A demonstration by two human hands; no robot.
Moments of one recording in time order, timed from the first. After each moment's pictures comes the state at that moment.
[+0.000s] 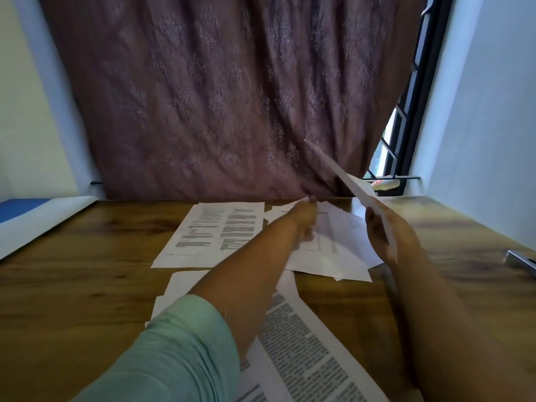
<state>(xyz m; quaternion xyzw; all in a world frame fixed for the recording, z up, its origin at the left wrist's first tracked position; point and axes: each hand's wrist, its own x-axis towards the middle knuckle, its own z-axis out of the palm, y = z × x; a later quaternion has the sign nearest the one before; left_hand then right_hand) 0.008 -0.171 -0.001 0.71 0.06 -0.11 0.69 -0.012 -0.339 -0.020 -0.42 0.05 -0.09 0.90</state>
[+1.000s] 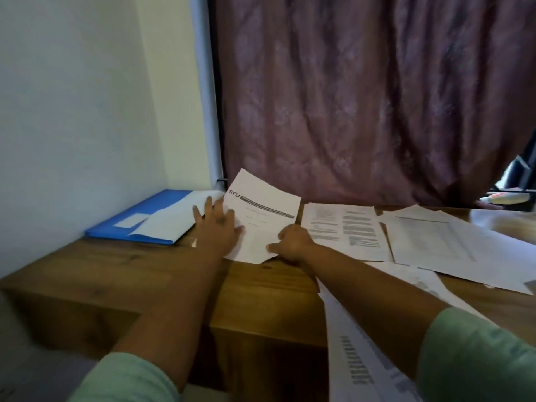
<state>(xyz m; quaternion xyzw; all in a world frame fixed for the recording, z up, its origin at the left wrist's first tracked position) -0.100 0.249 -0.049 0.97 0.16 0.19 -0.05 -0.070 0.058 -0.038 -0.94 -0.21 0.02 0.28</state>
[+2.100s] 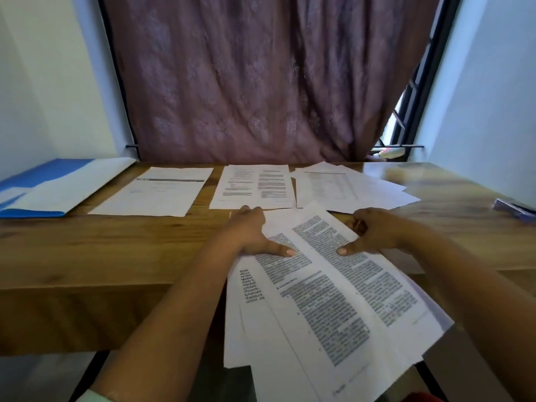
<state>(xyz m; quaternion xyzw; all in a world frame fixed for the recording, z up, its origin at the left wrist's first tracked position) -0.169 0.015 -0.044 0.98 -0.05 -0.05 0.19 -0.160 -0.247 -0.021 -0.98 -0.06 0.09 0.15</state>
